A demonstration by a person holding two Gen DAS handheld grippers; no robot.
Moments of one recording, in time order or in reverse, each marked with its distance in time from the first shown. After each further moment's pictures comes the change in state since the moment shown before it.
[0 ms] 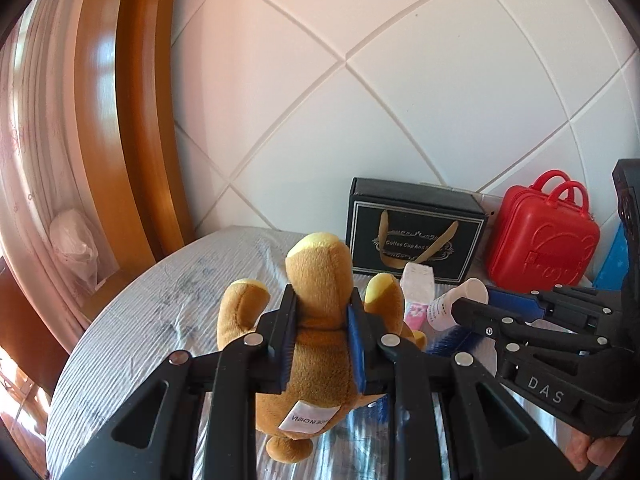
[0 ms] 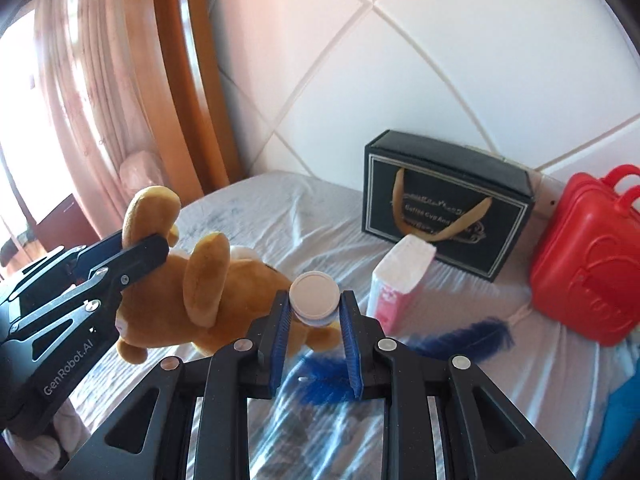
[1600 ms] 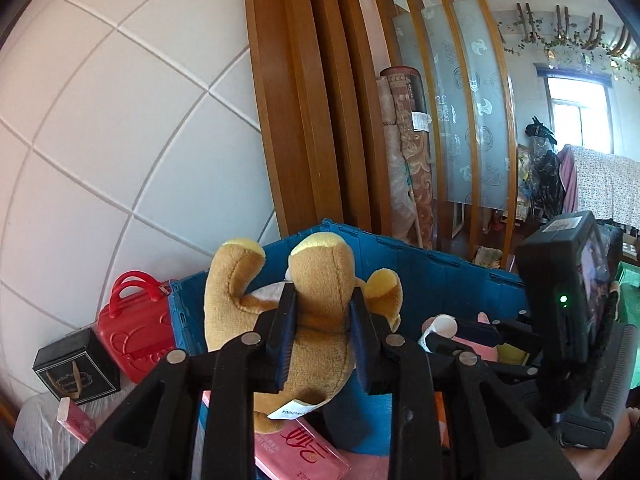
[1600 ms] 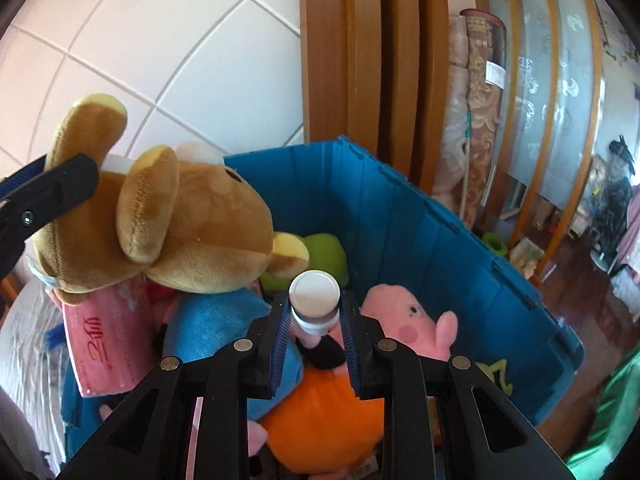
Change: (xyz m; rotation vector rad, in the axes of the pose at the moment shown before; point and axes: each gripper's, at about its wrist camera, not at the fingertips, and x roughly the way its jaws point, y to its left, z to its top) left arm -0.334 -0.554 -0.039 0.532 -0.224 -0.764; right arm -0.505 -0.330 -0.292 0.571 -0.121 -0.778
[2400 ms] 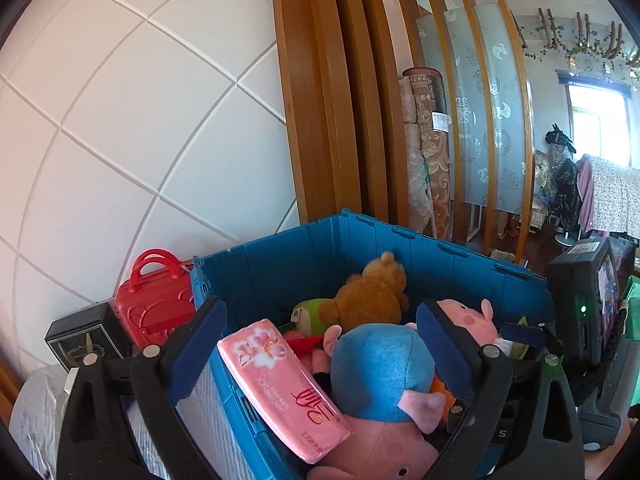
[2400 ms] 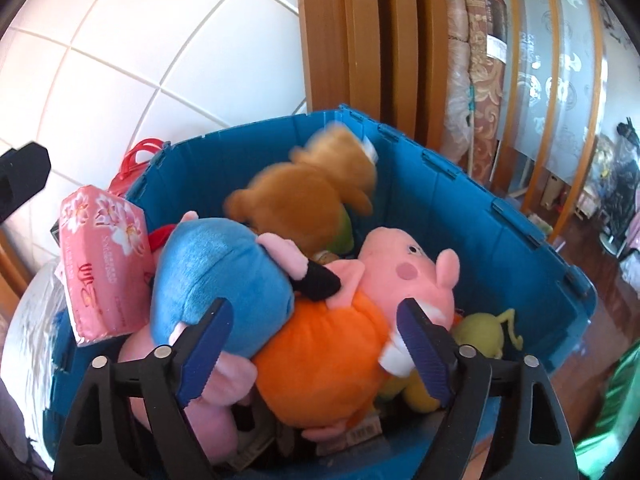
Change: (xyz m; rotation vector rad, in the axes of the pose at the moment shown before) left arm -0.038 0.008 -0.022 -0.067 0.020 0.062; right arm -0.013 -0.008 -0.038 0.029 0.051 0.026
